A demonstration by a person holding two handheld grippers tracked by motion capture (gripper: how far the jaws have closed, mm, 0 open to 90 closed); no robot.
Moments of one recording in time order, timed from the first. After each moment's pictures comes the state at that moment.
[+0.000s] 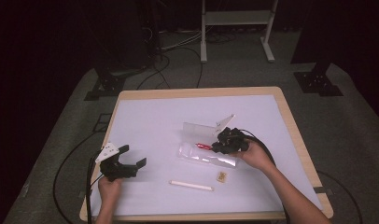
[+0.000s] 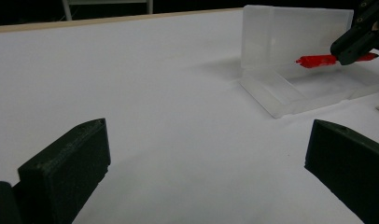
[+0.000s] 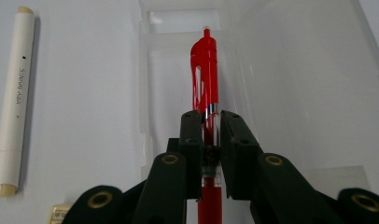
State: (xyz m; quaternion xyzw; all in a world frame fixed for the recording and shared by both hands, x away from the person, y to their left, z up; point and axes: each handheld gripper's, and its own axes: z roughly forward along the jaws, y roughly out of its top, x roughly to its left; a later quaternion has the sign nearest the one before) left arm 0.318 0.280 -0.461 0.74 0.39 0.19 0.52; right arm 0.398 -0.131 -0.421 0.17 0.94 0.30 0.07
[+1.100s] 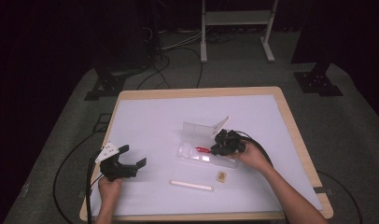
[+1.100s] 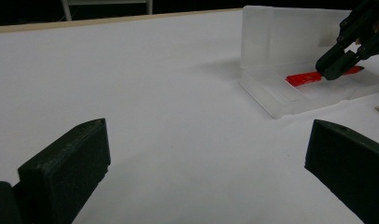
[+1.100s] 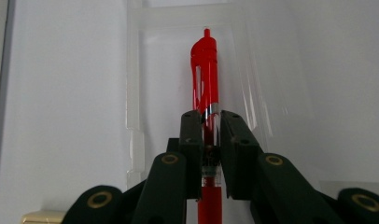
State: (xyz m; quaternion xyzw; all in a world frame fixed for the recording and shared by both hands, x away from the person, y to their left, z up) left arm 0.318 0.280 -0.461 0.74 0.39 0.19 0.52; right arm 0.408 -0.124 -0.442 0.17 0.95 0.27 0.05
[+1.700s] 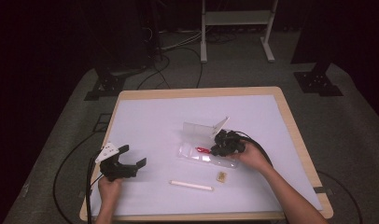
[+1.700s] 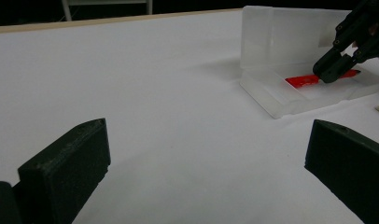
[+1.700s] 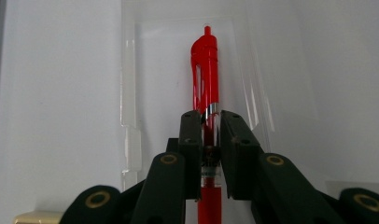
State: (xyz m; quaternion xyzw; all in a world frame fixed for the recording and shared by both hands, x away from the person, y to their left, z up) left arm 0.318 0.280 -0.461 0.74 0.39 0.19 0.52; right arm 0.410 -0.123 -0.446 0.17 0.95 0.27 0.04
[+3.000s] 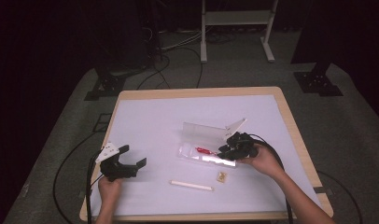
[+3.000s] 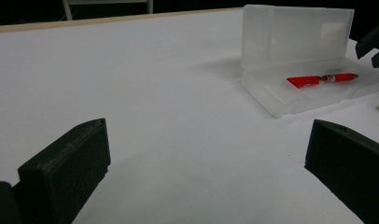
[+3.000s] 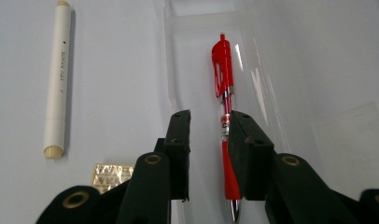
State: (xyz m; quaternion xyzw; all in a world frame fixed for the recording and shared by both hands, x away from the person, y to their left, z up) left arm 0.318 0.279 -0.461 0.74 0.39 0.19 0.52; right arm 0.377 -0.157 -0.419 0.18 0.93 0.32 0.05
